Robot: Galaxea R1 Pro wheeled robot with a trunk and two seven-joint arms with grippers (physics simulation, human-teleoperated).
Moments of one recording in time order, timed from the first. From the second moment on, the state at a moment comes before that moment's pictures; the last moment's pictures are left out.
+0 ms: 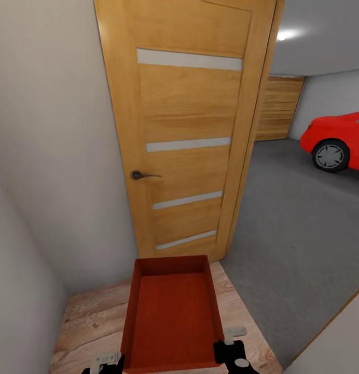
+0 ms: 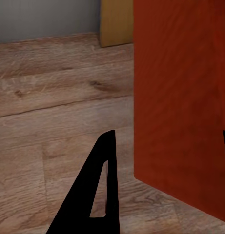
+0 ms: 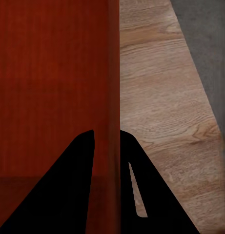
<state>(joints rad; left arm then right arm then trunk) -0.22 -0.02 0.19 -0.44 -0.05 -0.31 -0.09 -0.47 0.12 0.11 -0.20 0.00 -0.13 -0.16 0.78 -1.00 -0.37</state>
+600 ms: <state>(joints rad) -0.22 -0.02 0.19 -0.44 -0.05 -0.31 -0.09 -0.47 0.12 0.11 -0.20 0.00 -0.13 -0.16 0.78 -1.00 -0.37</state>
